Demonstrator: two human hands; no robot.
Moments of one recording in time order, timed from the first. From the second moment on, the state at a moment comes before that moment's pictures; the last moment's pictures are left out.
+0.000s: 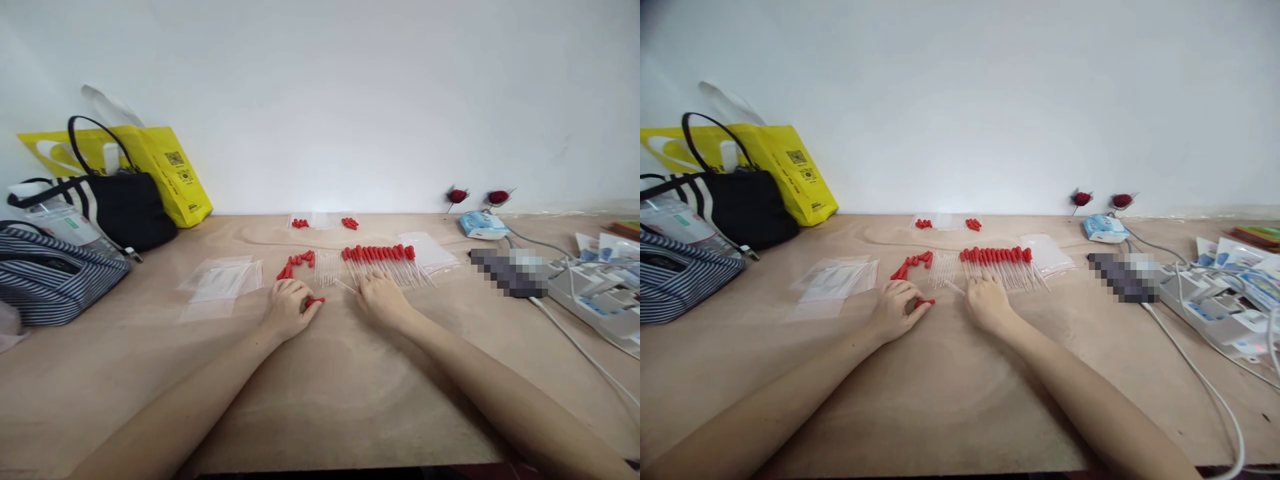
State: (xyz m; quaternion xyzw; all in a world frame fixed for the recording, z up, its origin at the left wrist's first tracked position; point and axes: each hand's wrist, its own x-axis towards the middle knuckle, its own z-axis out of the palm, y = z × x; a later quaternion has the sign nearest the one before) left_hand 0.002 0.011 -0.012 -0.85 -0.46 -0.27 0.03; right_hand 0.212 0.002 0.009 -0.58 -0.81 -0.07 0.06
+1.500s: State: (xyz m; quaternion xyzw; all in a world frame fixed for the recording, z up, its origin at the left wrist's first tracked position) left_hand 0.025 -0.007 -0.015 -0.87 -0.39 -0.30 -0.05; right_hand 0.211 -0.037 -0.021 -0.45 -0.82 -0.04 0.34
